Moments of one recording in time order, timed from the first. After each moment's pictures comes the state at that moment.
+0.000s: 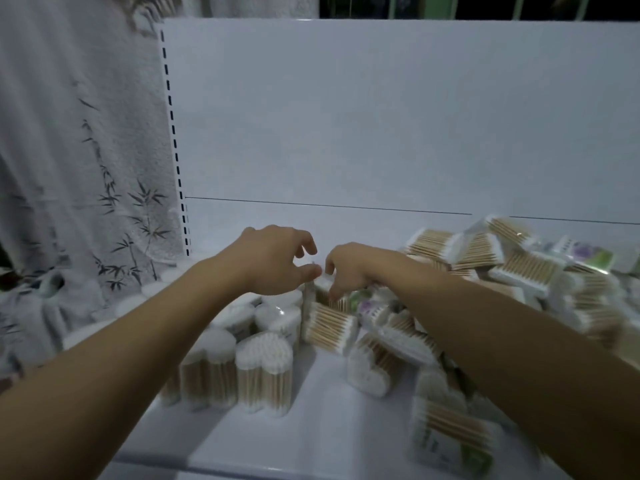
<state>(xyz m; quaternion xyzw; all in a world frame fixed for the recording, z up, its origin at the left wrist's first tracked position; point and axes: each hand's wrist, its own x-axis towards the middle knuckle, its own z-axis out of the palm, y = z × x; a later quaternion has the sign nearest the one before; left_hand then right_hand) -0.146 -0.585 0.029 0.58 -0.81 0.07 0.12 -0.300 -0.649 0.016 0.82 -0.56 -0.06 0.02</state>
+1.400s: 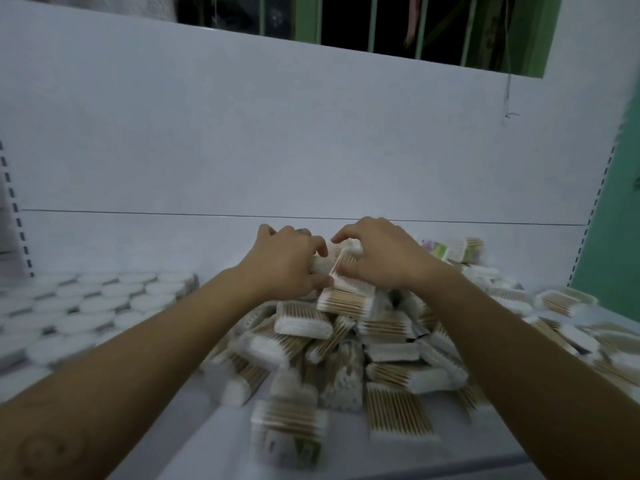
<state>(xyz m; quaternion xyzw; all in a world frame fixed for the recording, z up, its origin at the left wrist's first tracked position) -0.333 -0.603 0.031 0.44 -0.87 0.15 0.17 -0.500 -0.556 0.050 0.75 -0.62 0.19 0.11</state>
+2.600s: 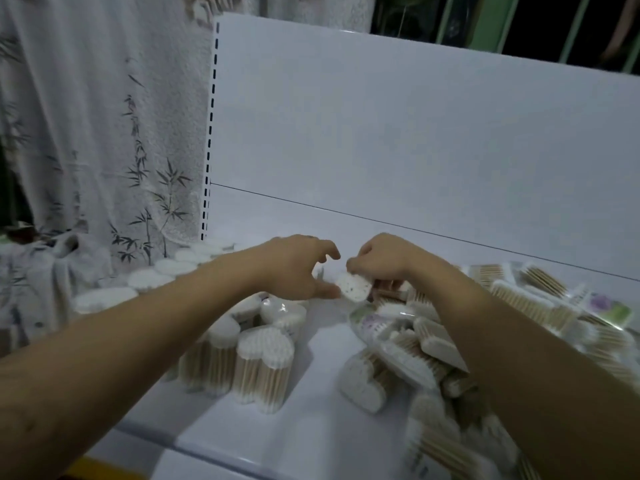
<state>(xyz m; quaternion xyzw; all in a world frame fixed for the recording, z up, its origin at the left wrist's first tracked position) -0.152 -0.588 0.016 0.54 -0.83 0.00 0.14 -0.324 -0.632 0.042 0.78 -0.61 0.12 -0.12</state>
